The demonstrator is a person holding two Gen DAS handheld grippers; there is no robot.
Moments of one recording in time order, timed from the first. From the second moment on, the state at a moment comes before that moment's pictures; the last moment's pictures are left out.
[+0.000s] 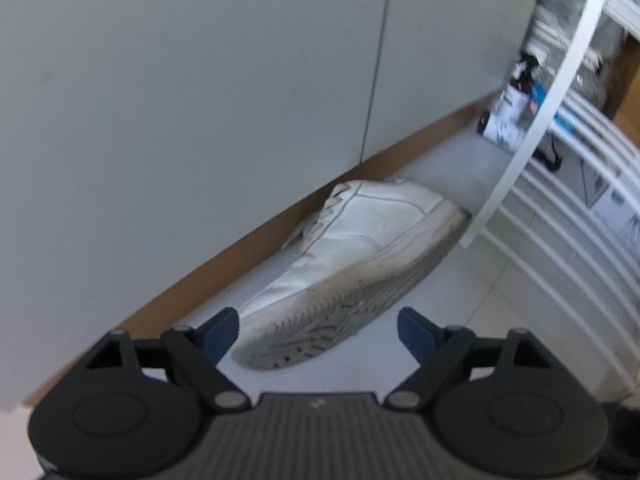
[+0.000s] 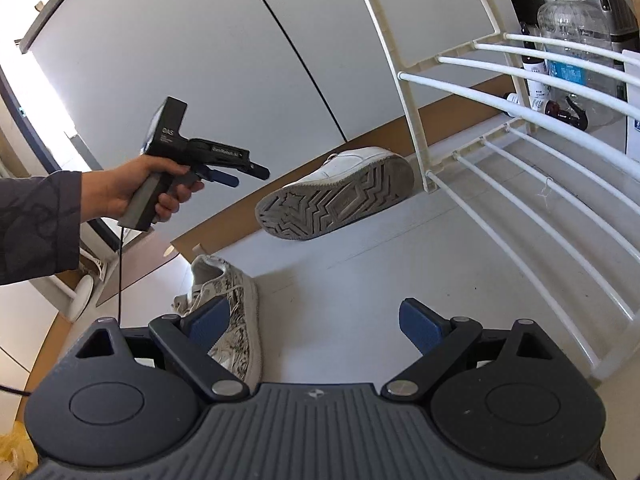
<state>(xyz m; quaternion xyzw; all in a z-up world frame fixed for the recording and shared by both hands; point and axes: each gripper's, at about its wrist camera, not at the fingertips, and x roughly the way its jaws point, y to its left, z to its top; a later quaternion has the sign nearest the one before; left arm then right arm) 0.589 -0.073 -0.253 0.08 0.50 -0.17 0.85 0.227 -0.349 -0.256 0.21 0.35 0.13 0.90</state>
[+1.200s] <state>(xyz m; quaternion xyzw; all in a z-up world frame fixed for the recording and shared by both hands) 0.666 -0.102 -0.312 0.05 0.53 -0.19 0.83 0.263 -0.359 -0.284 0.20 0.38 0.11 0.90</state>
